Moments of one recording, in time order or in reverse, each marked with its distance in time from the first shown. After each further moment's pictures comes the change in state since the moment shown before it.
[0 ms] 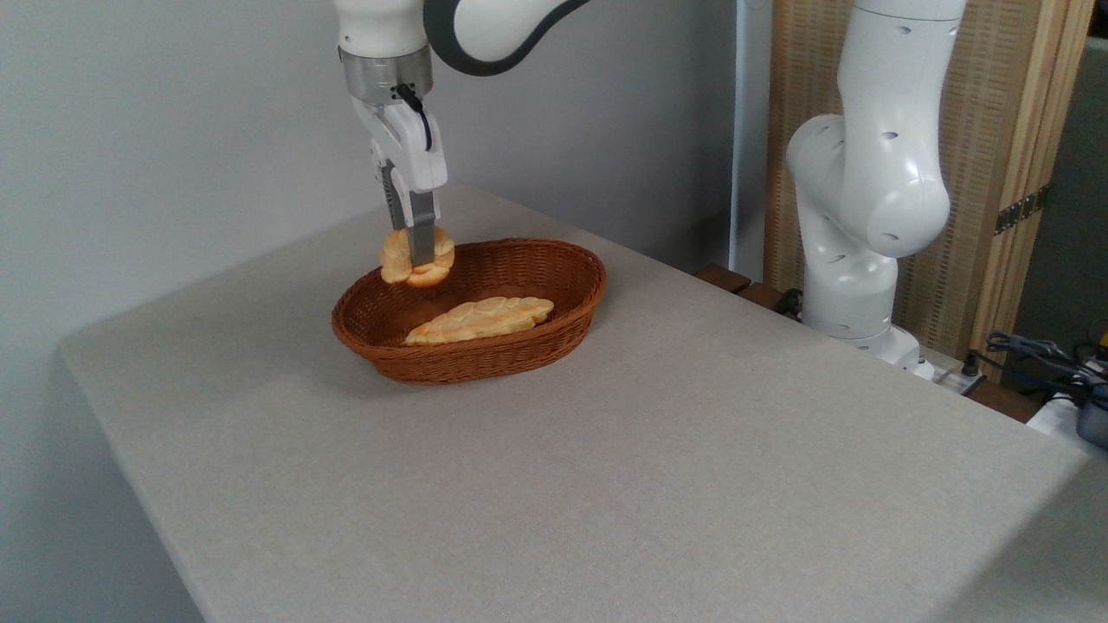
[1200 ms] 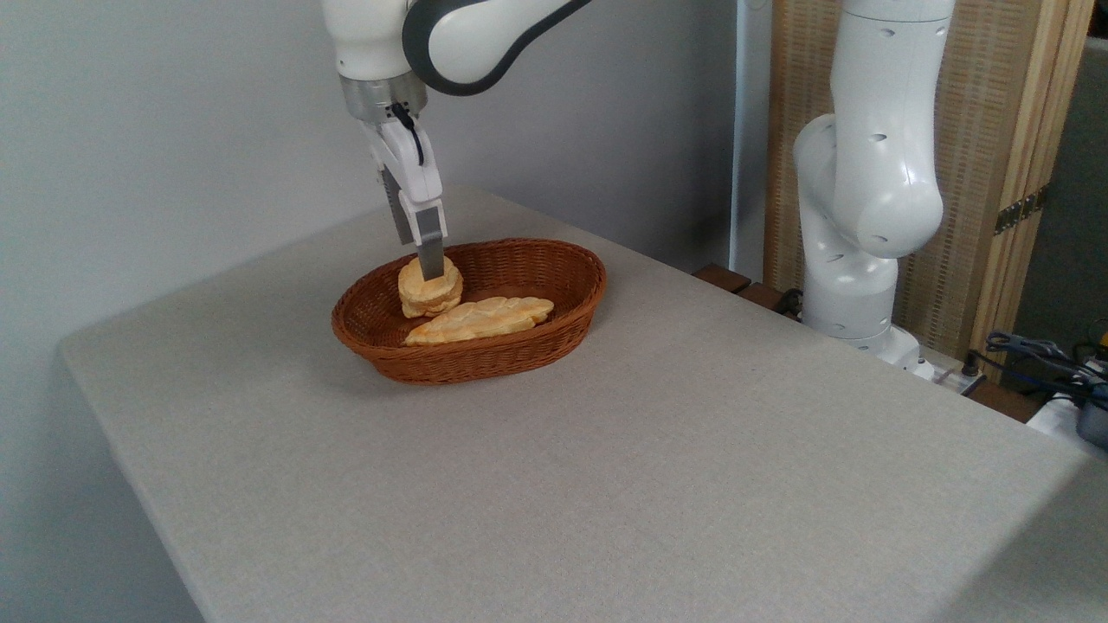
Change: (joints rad) arm -0.068 0.059 0.024 0.018 0.000 0.000 -0.020
